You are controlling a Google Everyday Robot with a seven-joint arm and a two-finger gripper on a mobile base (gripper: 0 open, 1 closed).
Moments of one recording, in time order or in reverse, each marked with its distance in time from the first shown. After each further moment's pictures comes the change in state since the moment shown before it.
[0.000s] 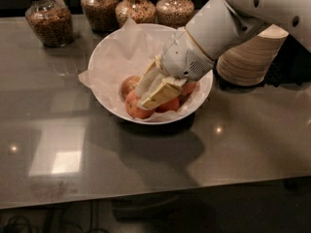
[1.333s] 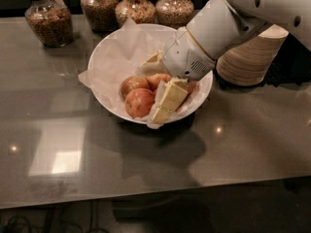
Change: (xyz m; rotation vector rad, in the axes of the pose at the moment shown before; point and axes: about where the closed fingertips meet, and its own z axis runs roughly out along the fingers) arm 0.000 0.000 0.000 0.000 0.000 0.000
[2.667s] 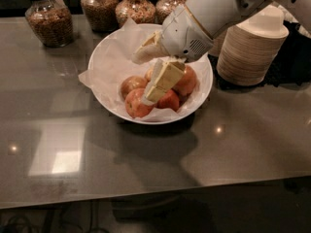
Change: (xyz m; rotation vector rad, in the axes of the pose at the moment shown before) arm -0.018 -0.026 -0.020 0.022 -0.005 -0.054
